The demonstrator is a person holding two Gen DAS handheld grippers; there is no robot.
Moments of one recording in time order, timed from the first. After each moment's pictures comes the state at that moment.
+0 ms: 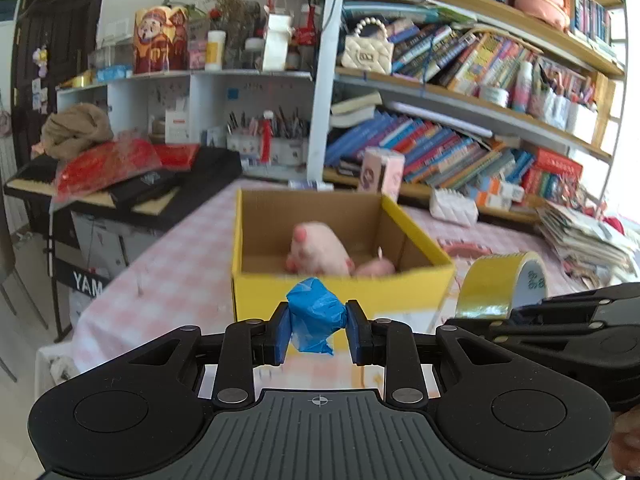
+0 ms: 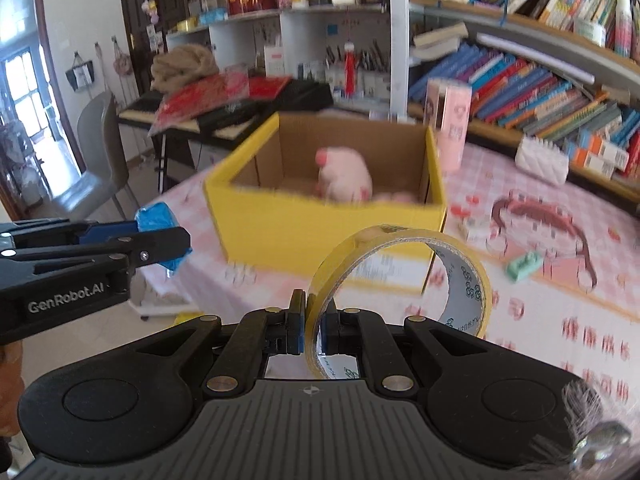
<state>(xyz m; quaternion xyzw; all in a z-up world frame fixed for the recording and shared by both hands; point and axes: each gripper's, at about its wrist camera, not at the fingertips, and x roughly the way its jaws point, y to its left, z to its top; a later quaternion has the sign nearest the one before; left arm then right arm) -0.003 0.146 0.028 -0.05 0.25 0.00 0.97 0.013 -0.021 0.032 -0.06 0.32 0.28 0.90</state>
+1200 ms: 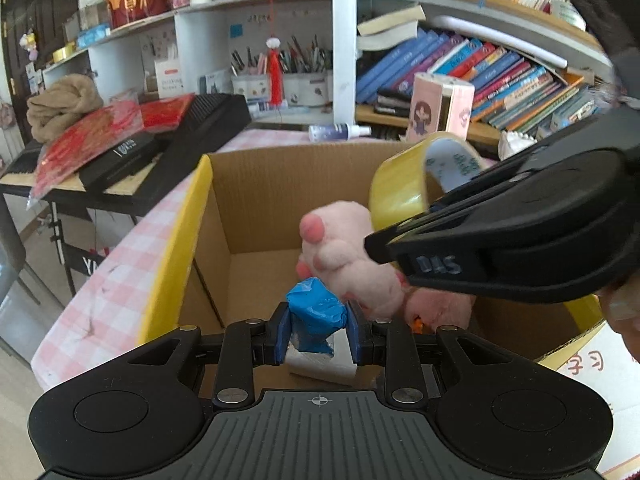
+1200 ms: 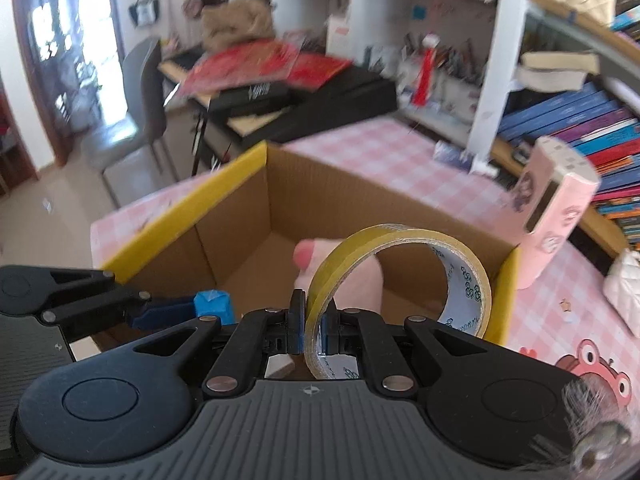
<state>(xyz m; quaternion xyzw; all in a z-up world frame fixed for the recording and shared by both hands) 0.172 0.130 -0.031 -0.01 0.36 0.05 0.93 0.233 0.069 0.007 -0.18 0.36 0.40 0.82</state>
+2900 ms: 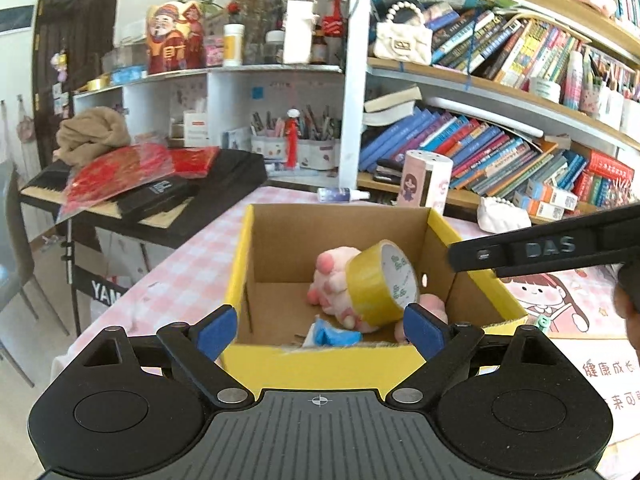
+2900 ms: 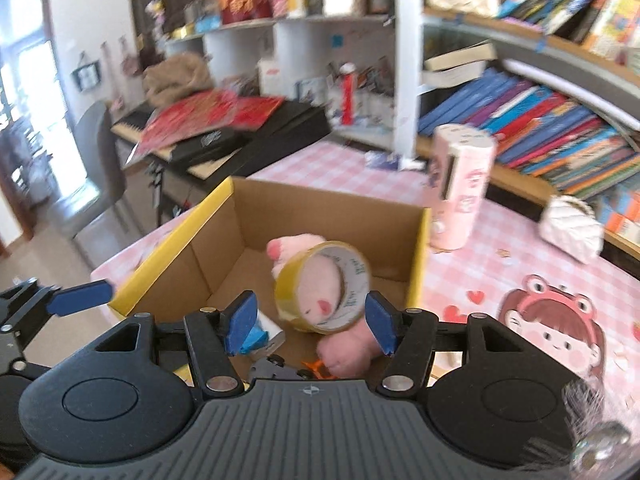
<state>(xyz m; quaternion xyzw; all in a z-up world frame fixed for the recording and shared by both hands) 0.078 0.140 0.010 -0.04 0.26 0.06 0.96 0.156 -0.008 0.053 -0.07 0.31 0.30 0.90</state>
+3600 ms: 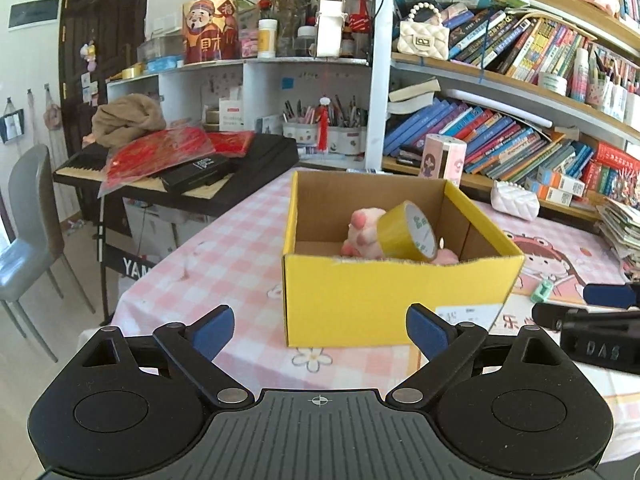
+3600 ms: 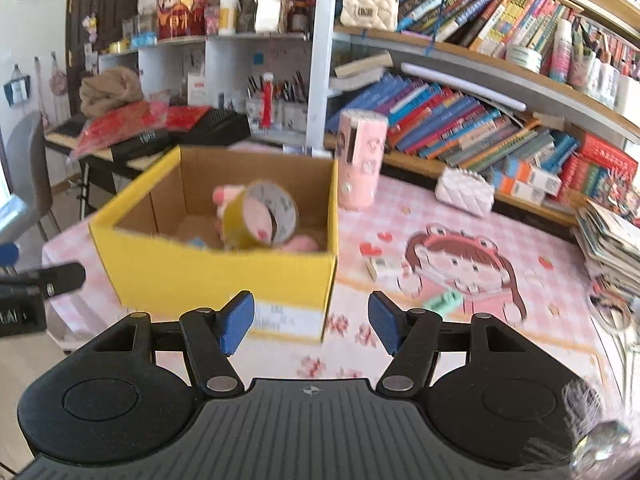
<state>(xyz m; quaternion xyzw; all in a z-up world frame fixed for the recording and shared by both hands) 0.002 0.149 0.003 -0.04 0.27 0.09 0.96 0.037 -0.044 0.010 -0.10 0.29 0.17 0.94</state>
